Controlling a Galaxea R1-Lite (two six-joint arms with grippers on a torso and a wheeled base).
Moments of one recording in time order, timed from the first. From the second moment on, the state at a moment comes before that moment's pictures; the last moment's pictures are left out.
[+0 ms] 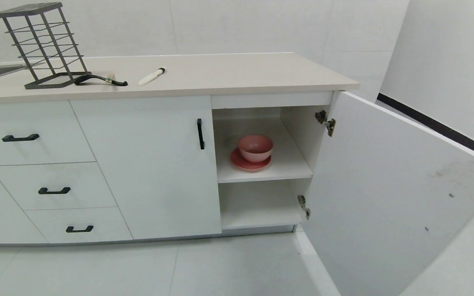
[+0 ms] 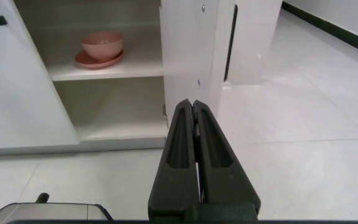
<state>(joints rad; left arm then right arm) 0.00 0.00 0.00 0.00 -0.02 0.02 0.00 0.01 0.00 0.00 0.03 0.01</state>
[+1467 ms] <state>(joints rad) 0.00 0.00 0.00 0.00 -0.02 0.02 -0.03 0.08 -0.16 -0.13 0.11 0.00</state>
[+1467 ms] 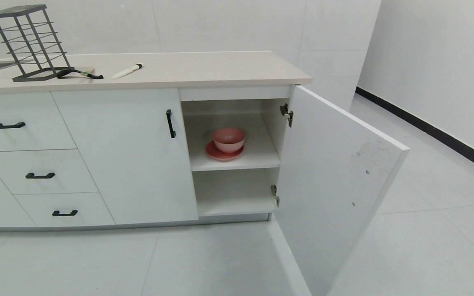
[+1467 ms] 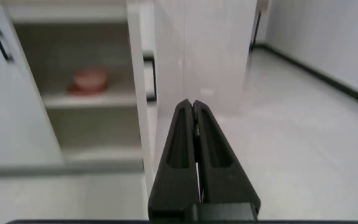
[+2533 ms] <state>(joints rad) 0.00 0.00 0.00 0.00 -0.02 0.01 0.13 1.30 -0.24 -0.95 0.46 -0.20</state>
